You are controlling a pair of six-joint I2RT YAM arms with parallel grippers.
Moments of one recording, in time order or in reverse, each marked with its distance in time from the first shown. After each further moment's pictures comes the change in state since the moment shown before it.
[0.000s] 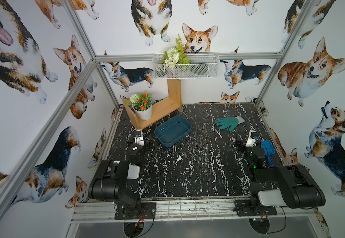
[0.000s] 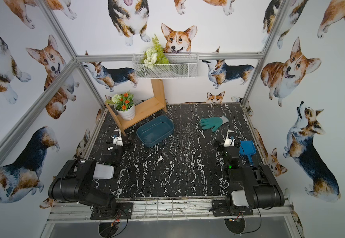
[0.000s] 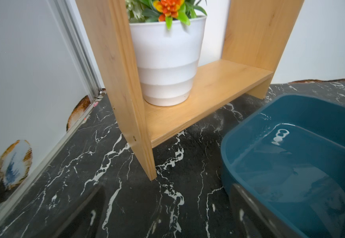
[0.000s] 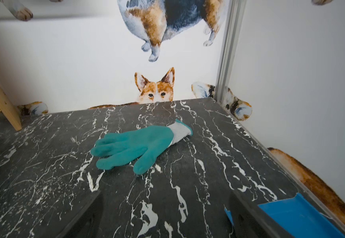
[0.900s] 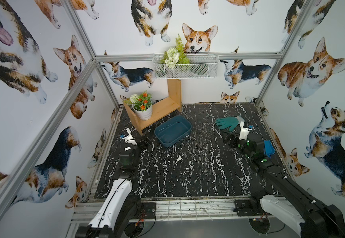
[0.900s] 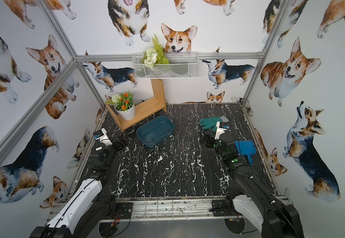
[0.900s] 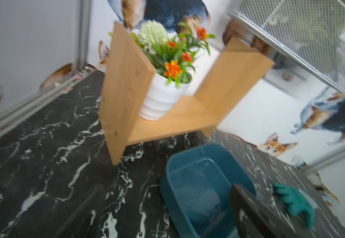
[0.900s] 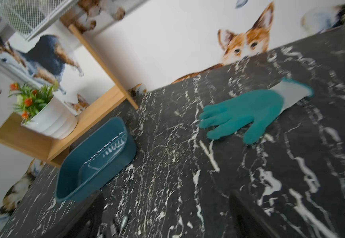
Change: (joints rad) left arm -0.051 -0.650 0.108 -0.794 0.113 -0.498; right arm 0.298 -0.357 0.360 -1.004 -0.223 0.418
